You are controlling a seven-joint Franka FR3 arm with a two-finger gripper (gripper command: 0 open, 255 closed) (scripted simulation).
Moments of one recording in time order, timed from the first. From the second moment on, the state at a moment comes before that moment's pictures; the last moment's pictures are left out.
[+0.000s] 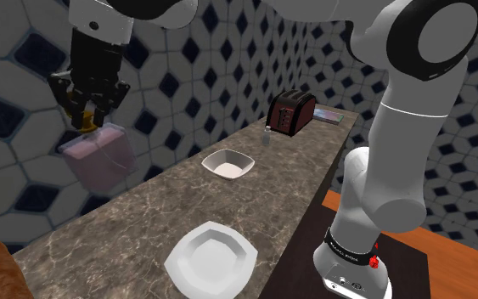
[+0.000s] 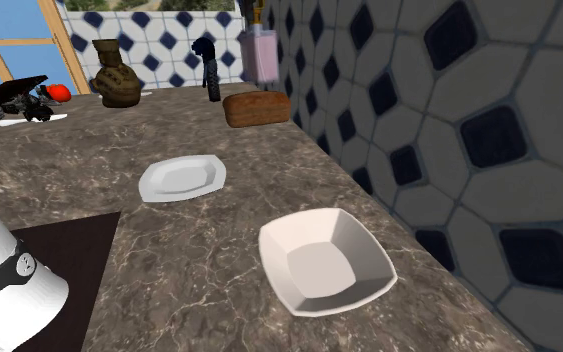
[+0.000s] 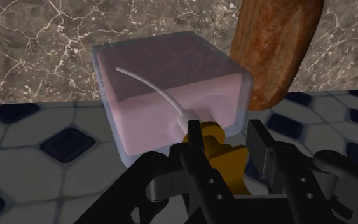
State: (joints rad) arm 0.47 0.03 0.14 -1.68 0.11 2.03 0.45
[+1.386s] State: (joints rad) arm 0.48 0.05 0.14 -1.93 0.13 2.31 0.42
